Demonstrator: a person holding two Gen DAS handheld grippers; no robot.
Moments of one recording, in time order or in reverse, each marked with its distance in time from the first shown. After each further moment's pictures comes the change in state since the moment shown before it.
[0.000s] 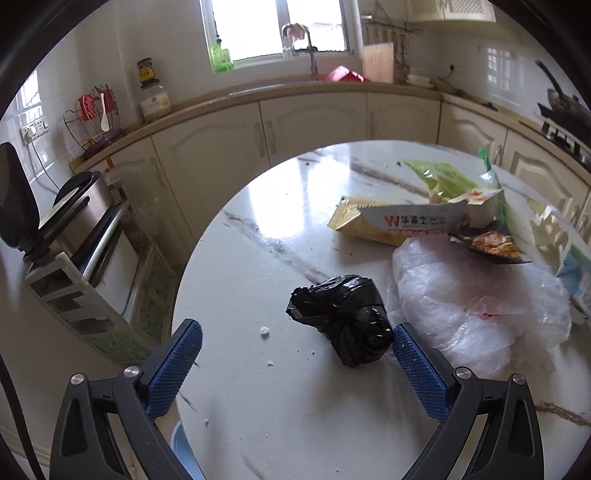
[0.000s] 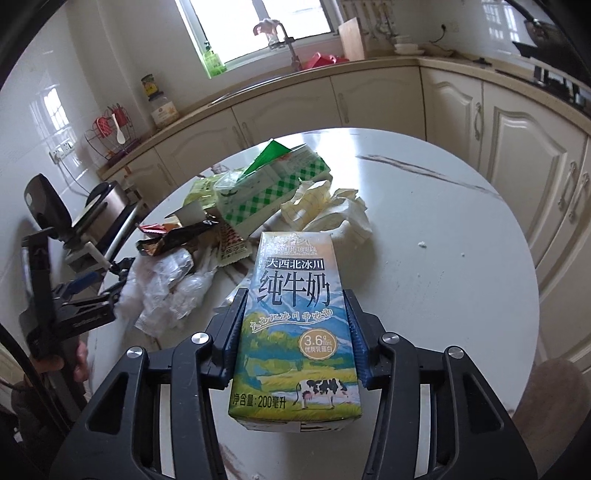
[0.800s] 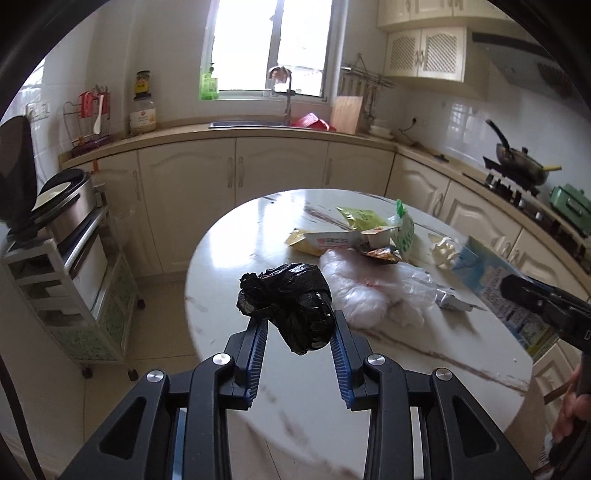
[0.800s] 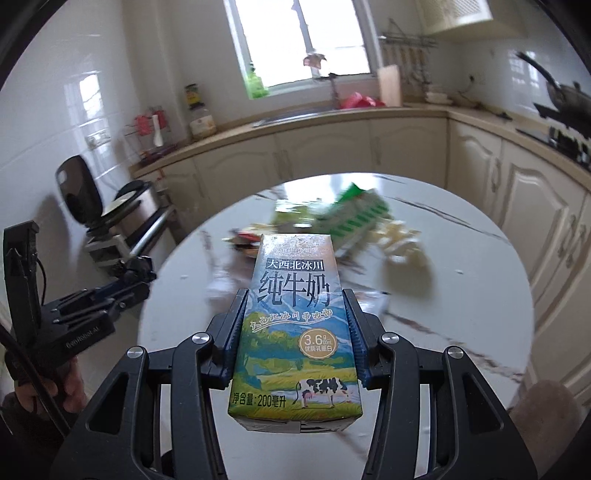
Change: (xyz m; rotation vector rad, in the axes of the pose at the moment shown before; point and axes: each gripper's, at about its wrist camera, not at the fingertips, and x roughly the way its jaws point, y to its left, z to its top) left arm -0.115 0.077 -0.080 -0.101 -0.159 -0.235; right arm -0.058 0.123 -0.026 -0.179 -0.135 0.054
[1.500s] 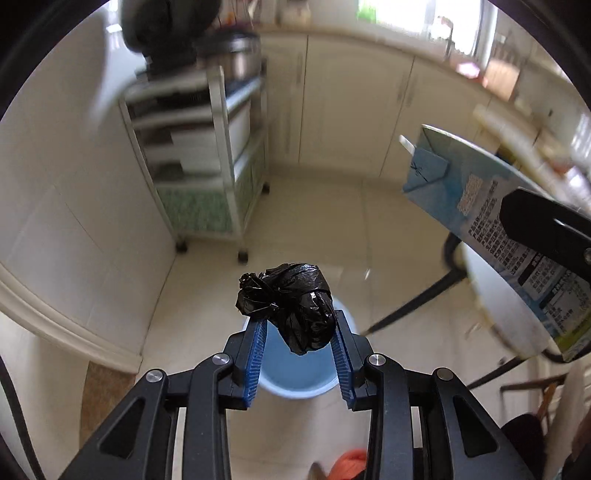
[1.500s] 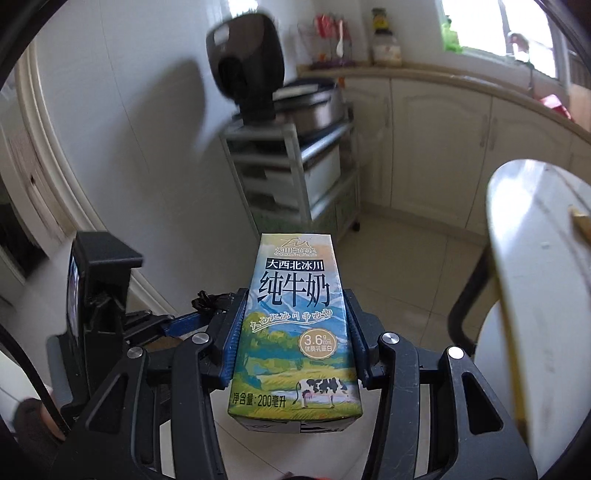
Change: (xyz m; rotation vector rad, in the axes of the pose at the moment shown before) left arm -0.041 0.247 -0.213 -0.285 0.315 0.356; right arm 0.185 0.302 -0.092 -0.395 0.273 0.356
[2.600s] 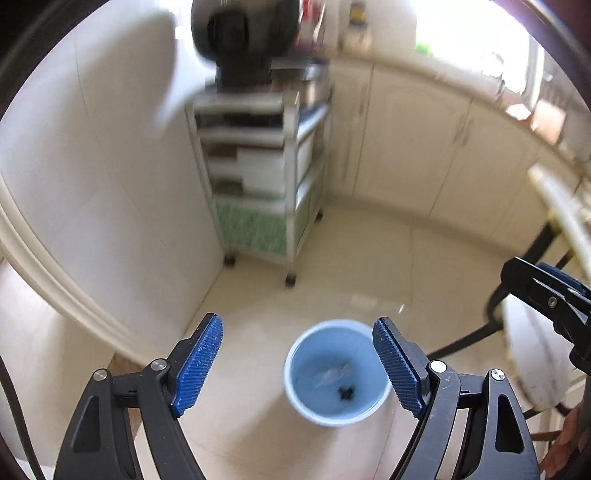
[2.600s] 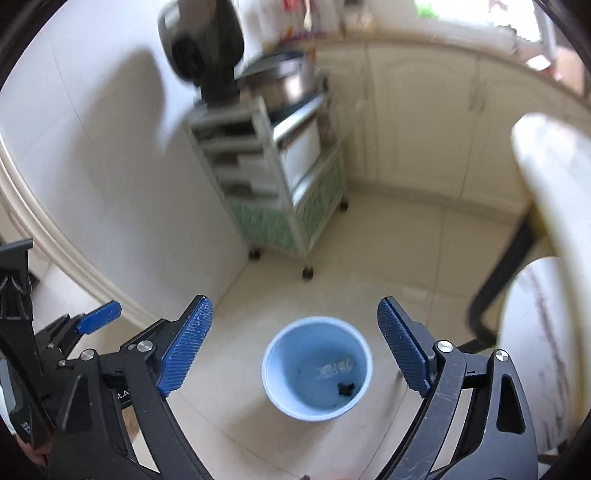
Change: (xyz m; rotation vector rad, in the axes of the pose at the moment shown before) left arm -0.111 -0.040 0.019 -0.153 -0.152 0.141; right arm 0.000 -0.018 0.022 0.156 -0.052 -0.035
